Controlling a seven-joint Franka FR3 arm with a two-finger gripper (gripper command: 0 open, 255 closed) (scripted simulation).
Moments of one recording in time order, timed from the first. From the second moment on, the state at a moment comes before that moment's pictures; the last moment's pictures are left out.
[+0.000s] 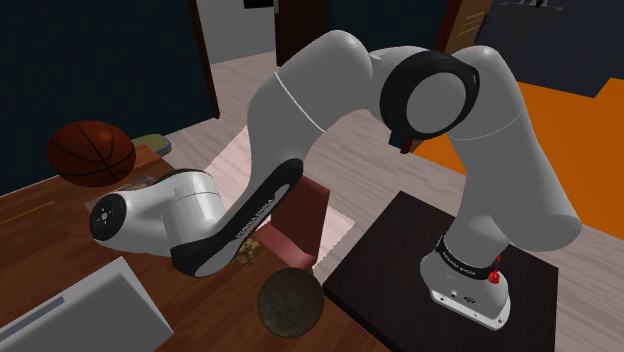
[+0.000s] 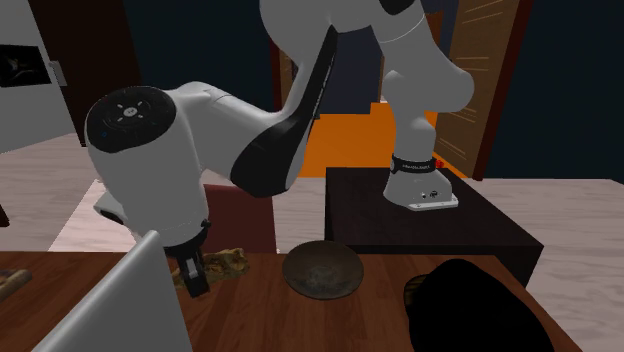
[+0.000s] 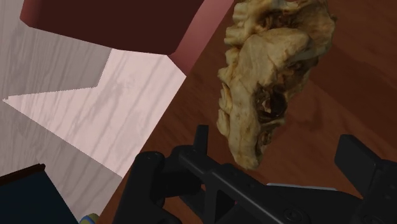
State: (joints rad) arm 0.58 0.72 0.26 -1.59 -0.70 1.97 0.62
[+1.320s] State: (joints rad) arm 0.57 0.73 0.25 -1.61 -0.72 2.01 0.63
